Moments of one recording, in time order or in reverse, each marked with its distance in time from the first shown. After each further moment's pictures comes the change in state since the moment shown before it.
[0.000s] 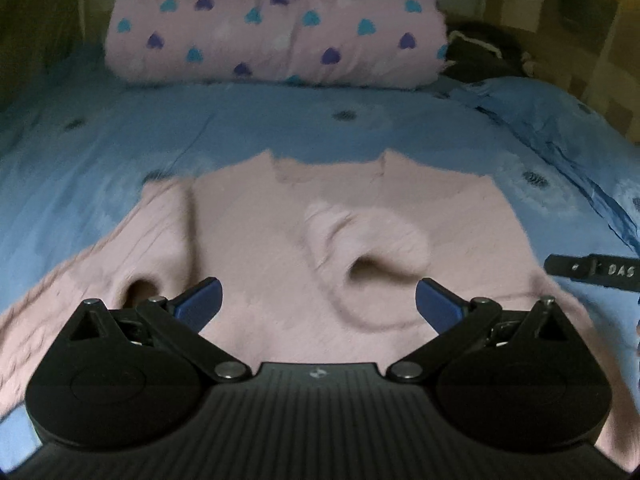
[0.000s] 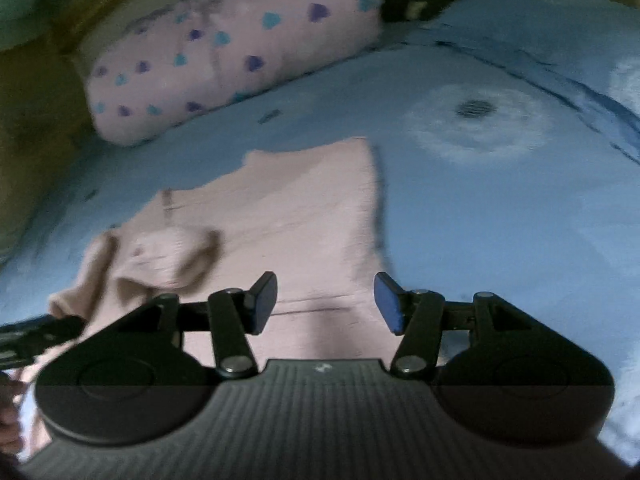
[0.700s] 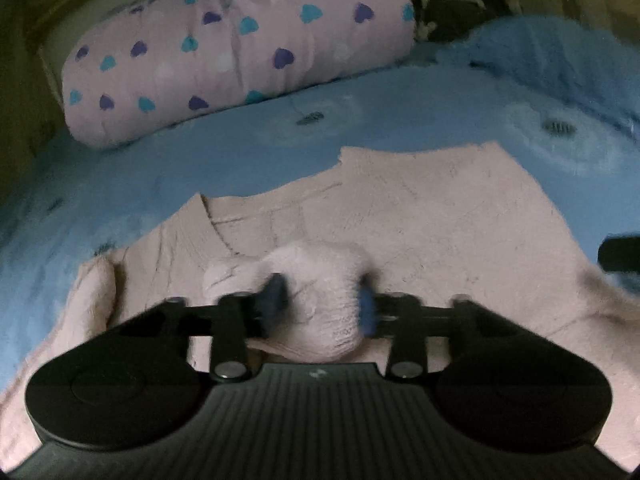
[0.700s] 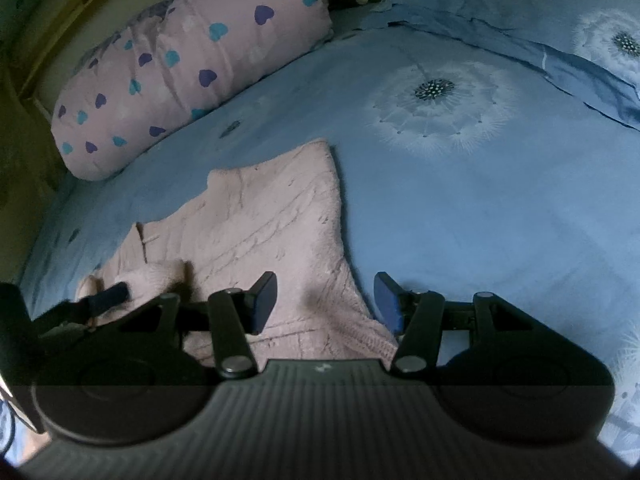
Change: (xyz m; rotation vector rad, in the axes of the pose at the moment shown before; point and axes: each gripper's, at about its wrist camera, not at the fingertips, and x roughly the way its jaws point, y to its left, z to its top) left arm 0.096 -0.080 0.014 0.215 -0.020 0.129; right arm 0.007 -0.019 0.011 0.167 0.023 -0.017
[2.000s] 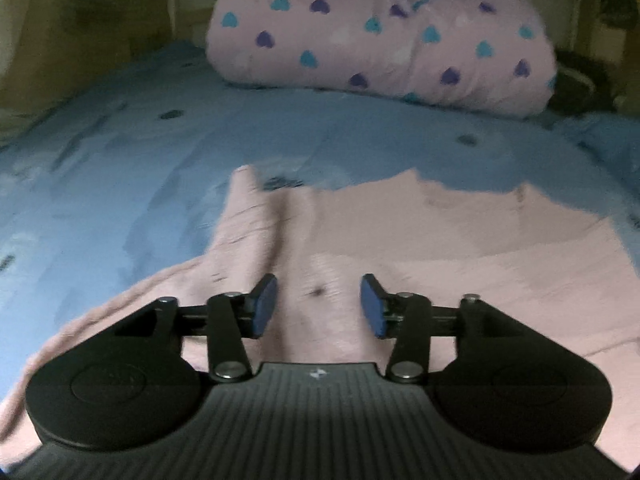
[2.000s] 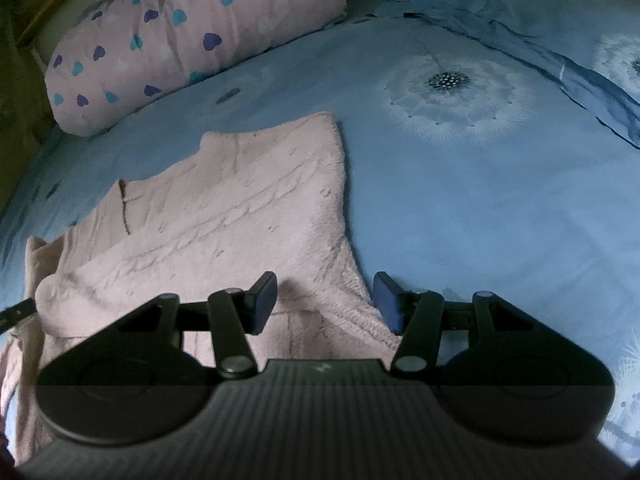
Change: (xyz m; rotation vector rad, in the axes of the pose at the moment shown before) left arm -0.049 0.172 -0.055 -0.339 0.004 0.090; right arm 0.015 0.016 -0.012 -0.117 0.039 -0.073
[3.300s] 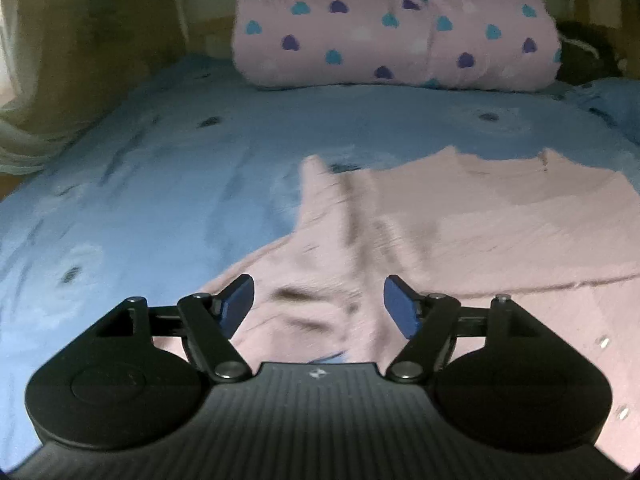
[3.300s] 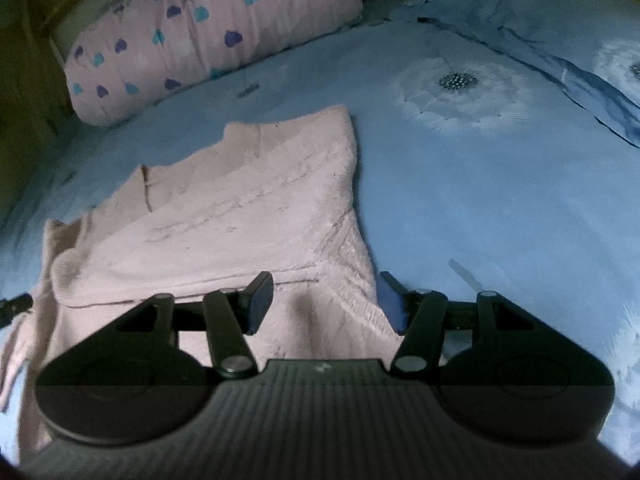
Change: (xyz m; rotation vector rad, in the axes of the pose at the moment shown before) left arm -0.046 0.050 -0.019 0.119 0.023 0.123; right arm -0.026 0.006 -0.019 -0.029 -0.012 0.044
